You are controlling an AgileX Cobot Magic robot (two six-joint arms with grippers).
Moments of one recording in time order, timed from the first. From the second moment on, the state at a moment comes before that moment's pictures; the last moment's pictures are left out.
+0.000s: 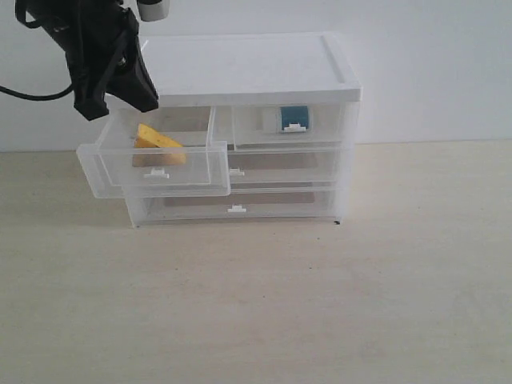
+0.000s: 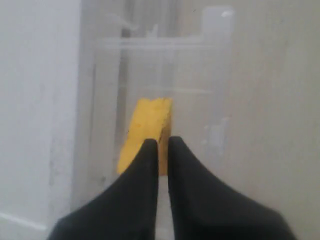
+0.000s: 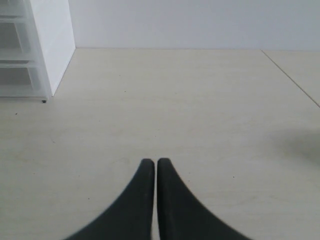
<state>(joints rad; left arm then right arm) -0.36 1.82 -1.84 -0.20 1.22 1.22 -0.04 0.00 -0.01 -0.04 0.35 0.00</state>
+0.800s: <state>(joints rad) -0.36 1.81 -1.71 -0.21 1.22 1.28 -0.04 0.00 -0.01 -0.04 0.35 0.00</state>
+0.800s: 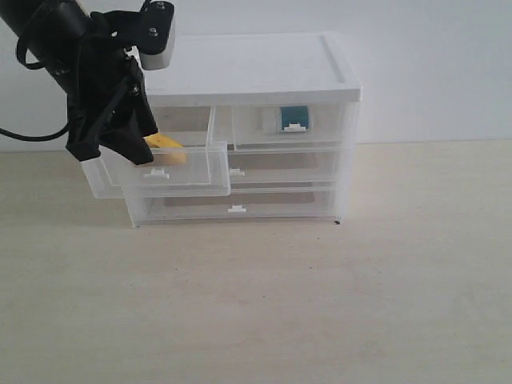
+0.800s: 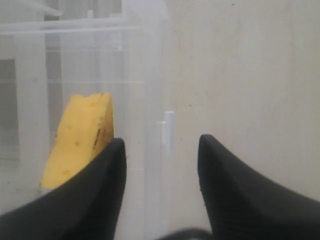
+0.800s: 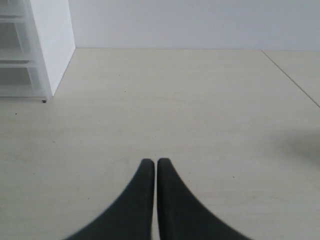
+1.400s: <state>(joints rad) -0.36 1.87 -1.70 -0.15 1.19 1.31 -0.04 0.00 -0.01 -0.04 0.35 0.00</state>
